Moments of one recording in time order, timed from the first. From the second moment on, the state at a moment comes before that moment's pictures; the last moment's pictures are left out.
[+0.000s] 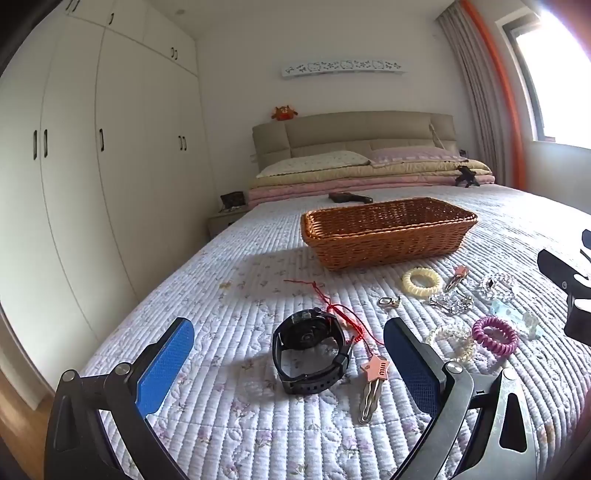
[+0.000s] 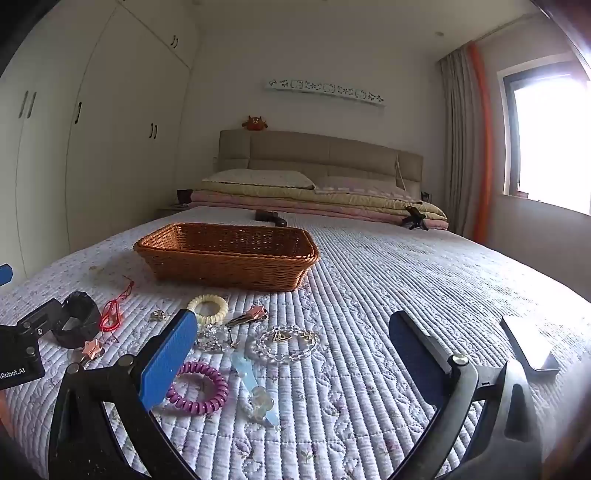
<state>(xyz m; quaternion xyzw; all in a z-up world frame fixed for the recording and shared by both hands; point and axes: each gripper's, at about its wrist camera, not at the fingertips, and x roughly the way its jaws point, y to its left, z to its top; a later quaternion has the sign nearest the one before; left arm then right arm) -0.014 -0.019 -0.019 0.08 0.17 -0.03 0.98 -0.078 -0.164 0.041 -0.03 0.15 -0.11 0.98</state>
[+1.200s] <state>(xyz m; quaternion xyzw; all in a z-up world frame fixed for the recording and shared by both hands) -0.006 -0.007 -0.020 0.04 0.19 -0.05 0.98 -0.077 -0.165 0.039 -0.03 0.15 -0.11 0.98</state>
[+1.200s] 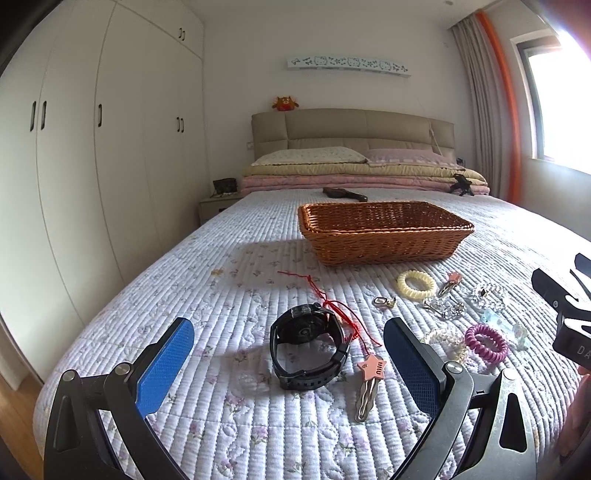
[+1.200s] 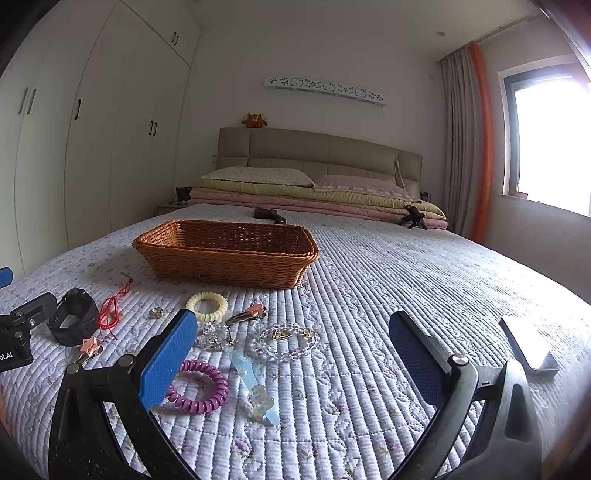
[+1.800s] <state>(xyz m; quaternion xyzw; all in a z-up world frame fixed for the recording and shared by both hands) -0.003 0.007 -0.016 0.03 0.24 -0.06 0.97 -0.072 -0.177 0.044 -0.01 0.18 -0.10 0.98</state>
